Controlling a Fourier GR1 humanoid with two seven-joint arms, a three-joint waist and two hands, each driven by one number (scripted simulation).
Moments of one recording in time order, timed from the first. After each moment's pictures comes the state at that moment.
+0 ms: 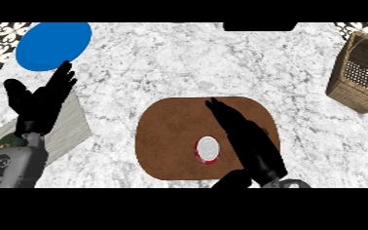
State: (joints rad) left arm -0.21 0.37 0.04 -1.37 0.18 0.04 0.20; right arm -0.16 -0.17 0.52 -1.85 0.59 0.22 0.58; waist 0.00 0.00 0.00
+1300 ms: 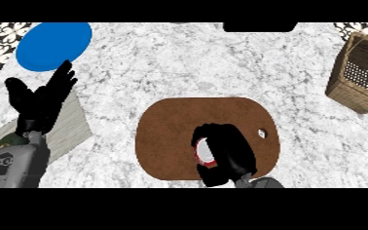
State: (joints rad) left arm -0.23 0.30 0.13 -1.36 0.10 -0.03 0.21; right arm -0.15 -0.05 0.57 -1.64 0.88 0.21 0.44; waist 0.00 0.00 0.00
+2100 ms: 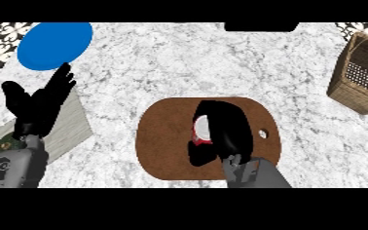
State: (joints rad) left arm -0.20 0.29 0.14 -1.40 0.09 -0.05 0.23; right arm -0.35 0.00 0.54 -1.68 0.81 0.15 0.95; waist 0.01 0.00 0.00
